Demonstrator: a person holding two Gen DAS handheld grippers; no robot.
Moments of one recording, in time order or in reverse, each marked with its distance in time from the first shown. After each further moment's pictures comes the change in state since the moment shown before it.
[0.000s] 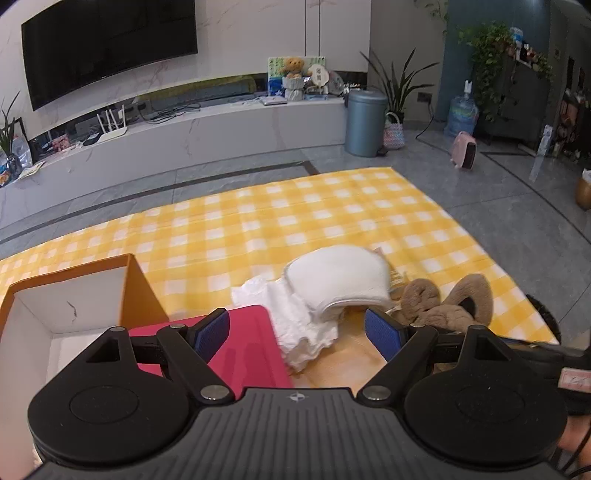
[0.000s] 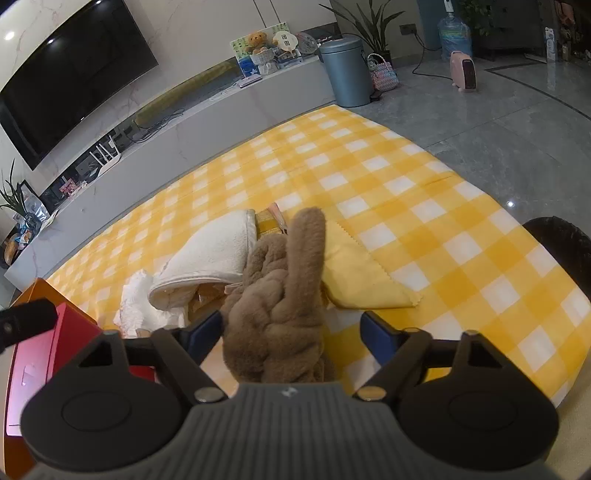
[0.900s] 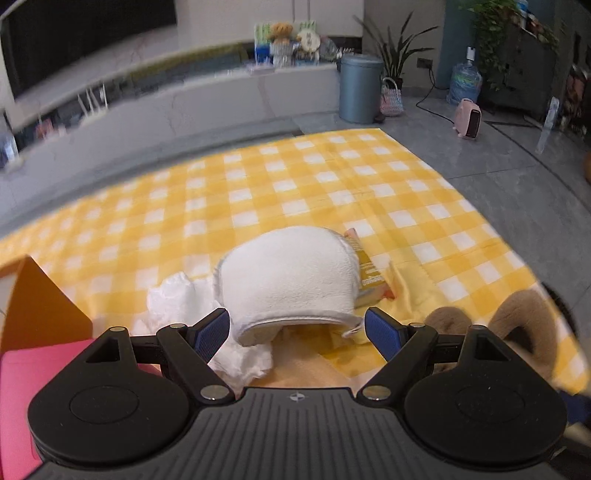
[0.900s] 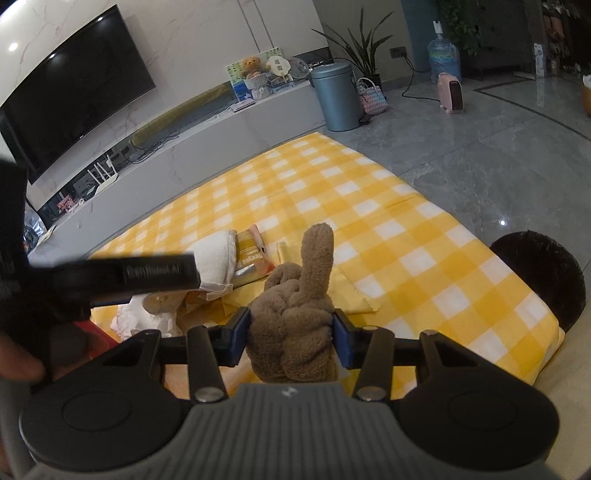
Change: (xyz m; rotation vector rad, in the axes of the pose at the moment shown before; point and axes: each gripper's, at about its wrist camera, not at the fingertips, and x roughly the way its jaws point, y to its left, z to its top) left arm 0.096 -0.063 0.004 0.059 0.082 0.046; right arm -0.039 -0.023 -0.006 0.001 -0.080 -0.029
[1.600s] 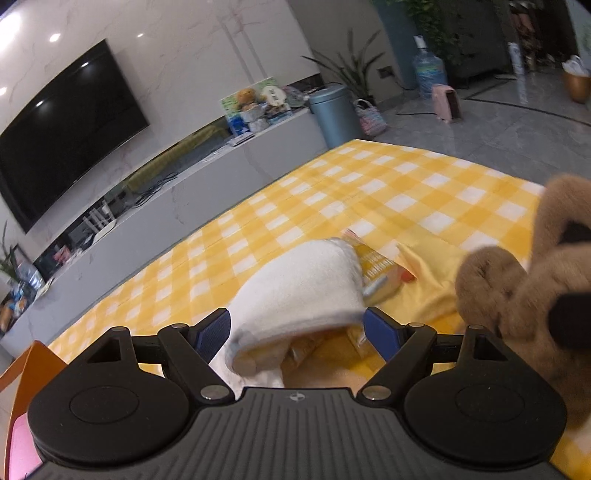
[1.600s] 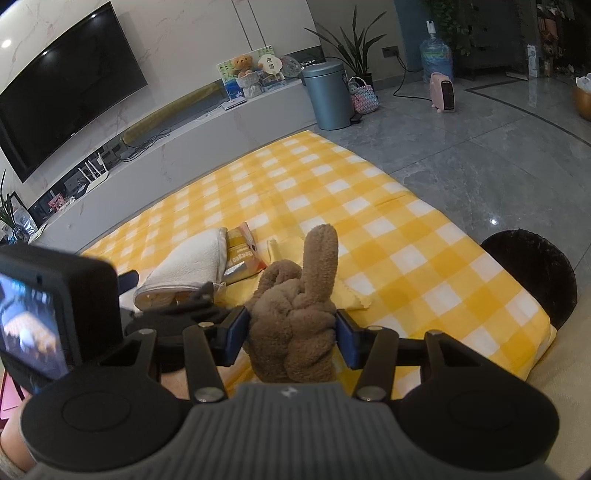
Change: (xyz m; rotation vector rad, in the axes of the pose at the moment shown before) left arm 0.020 -0.036 -0.042 0.335 -0.199 0.123; right arm -0.001 0.002 -0.002 -0.007 0.003 -0.034
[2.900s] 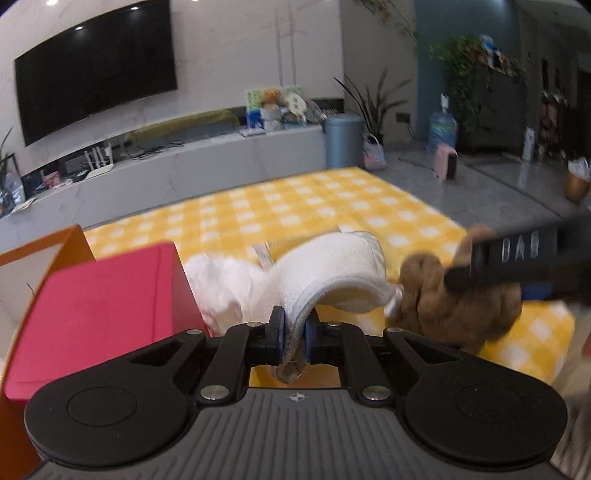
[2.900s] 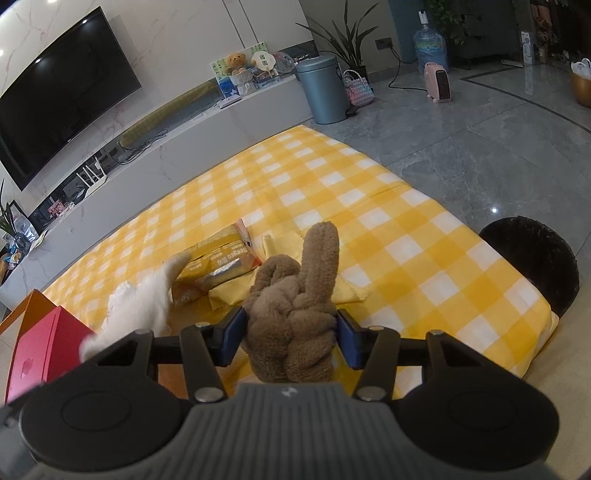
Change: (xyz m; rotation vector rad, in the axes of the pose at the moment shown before) left arm -0.090 0.044 -0.046 -0.307 -0.029 -0.125; right arm 0.000 -0.009 -0.002 0.037 0.015 0.009
